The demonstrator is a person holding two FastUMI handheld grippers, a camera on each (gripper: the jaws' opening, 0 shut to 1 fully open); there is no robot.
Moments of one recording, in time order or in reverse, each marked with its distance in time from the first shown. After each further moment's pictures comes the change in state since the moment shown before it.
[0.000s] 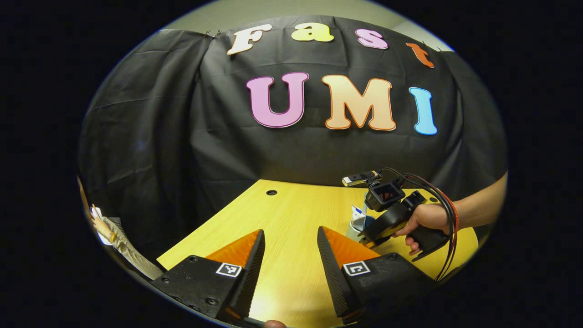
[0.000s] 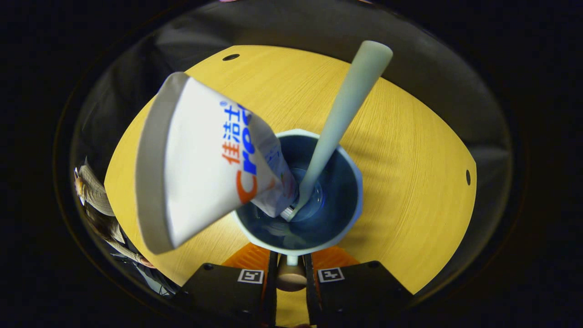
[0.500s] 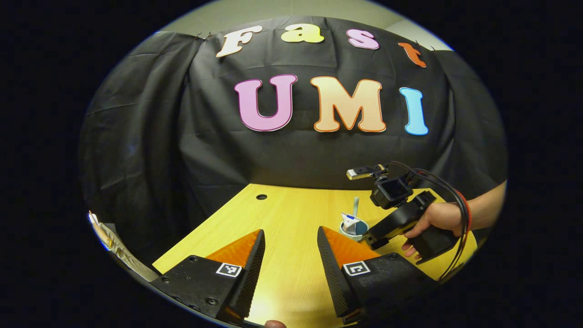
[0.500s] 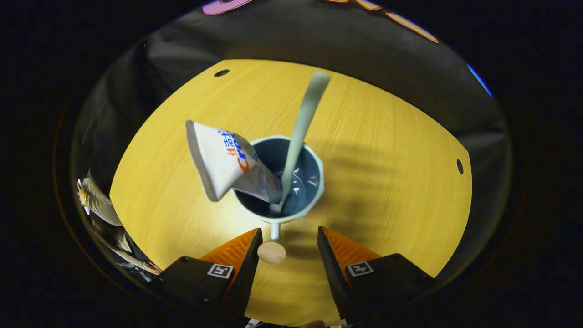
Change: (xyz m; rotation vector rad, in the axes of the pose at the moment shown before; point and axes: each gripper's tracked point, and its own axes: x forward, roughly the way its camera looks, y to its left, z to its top) left arm 0.010 -0.026 0.016 0.025 -0.019 -0.065; right arm -0.045 -0.030 -0.007 0.101 -0.095 0.007
